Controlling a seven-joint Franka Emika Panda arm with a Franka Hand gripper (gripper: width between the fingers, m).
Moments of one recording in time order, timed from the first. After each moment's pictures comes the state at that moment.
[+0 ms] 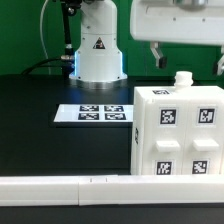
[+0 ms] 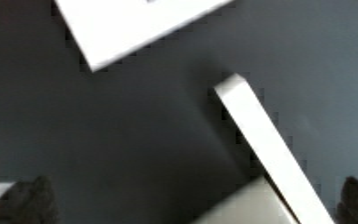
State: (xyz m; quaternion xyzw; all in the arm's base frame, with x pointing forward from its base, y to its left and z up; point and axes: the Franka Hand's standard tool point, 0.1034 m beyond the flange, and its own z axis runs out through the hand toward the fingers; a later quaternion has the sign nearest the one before) arm 0.503 0.131 0.118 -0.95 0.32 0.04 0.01
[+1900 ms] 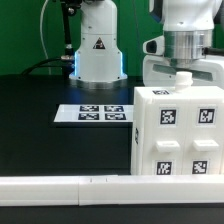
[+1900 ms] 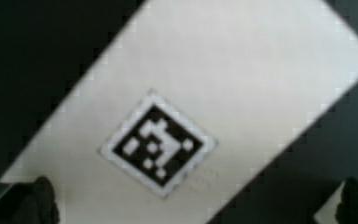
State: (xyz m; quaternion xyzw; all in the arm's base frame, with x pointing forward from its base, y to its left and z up) arm 0.457 0.135 0.029 -0.87 0.50 -0.01 0.04
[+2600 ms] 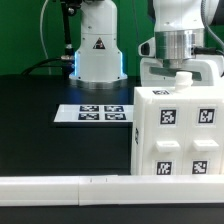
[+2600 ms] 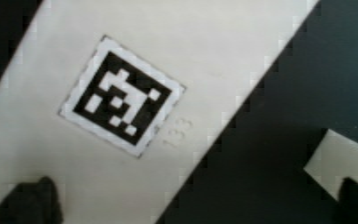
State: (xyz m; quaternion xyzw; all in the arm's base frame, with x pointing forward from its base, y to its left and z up) arm 0.466 0.129 0.031 -0.85 0.53 -0.02 0.06
